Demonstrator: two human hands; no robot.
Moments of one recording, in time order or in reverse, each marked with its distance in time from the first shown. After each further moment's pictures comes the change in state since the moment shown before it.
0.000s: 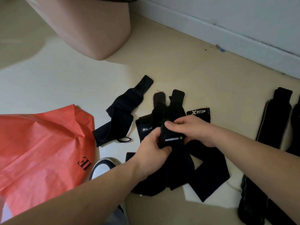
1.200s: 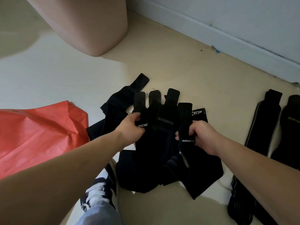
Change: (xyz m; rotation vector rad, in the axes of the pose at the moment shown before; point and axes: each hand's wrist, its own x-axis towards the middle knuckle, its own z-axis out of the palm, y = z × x) left_hand 0.053 0.007 -0.056 0.243 0.117 -0.113; right_hand -0.006 0.046 -0.018 0.515 0.268 0.240
